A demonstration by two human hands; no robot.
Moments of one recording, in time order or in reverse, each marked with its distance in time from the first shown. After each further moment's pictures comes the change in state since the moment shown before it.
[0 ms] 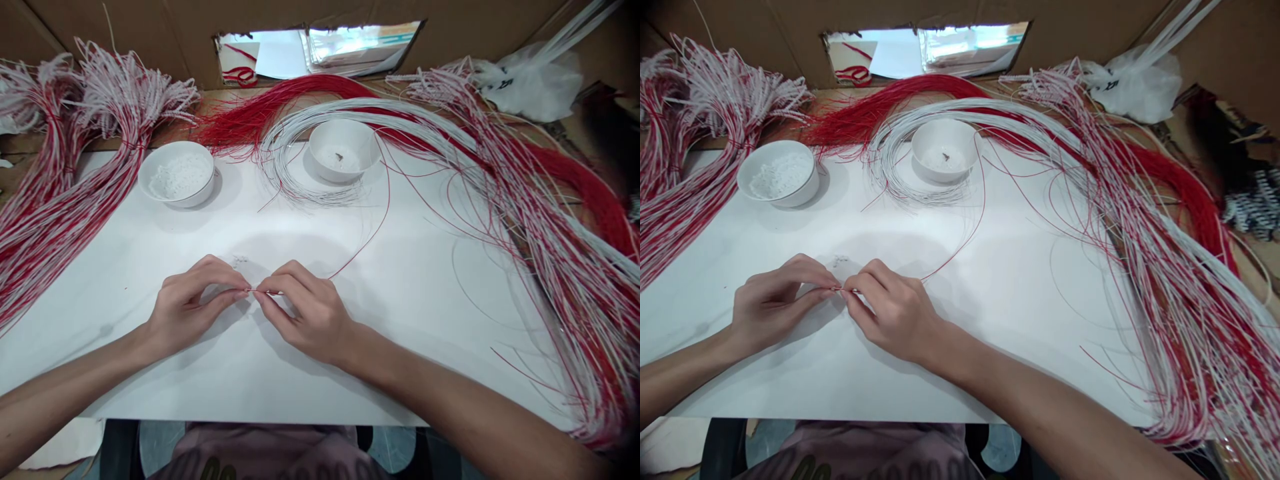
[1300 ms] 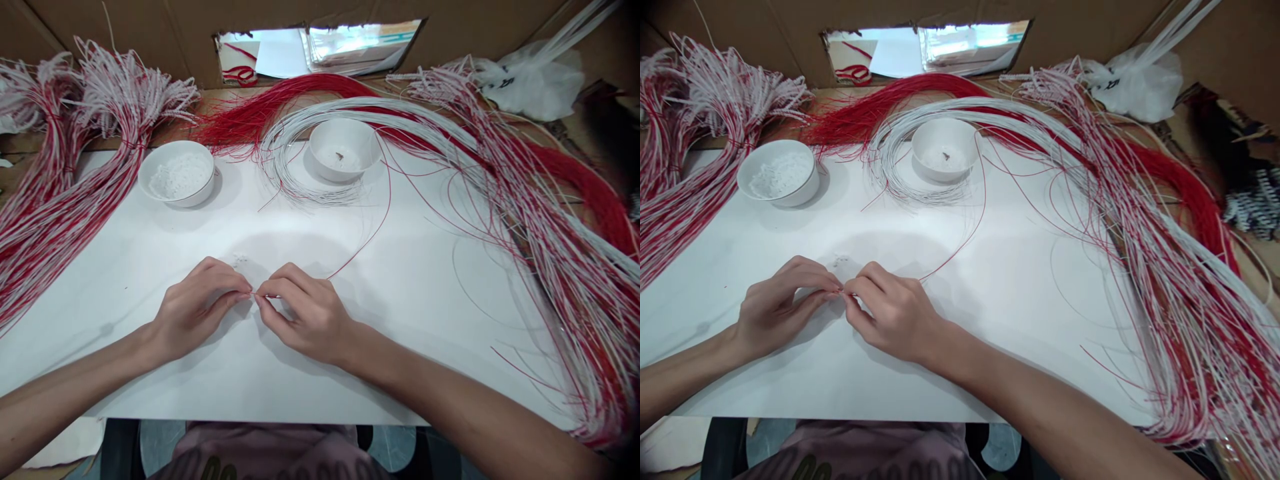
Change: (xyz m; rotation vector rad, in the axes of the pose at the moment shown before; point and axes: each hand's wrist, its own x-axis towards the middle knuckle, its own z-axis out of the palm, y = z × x) left_hand 0.000 0.005 0.001 0.236 -0.030 0.132; right_hand -0.001 0.000 0.001 -0.047 -0.027 -0.031
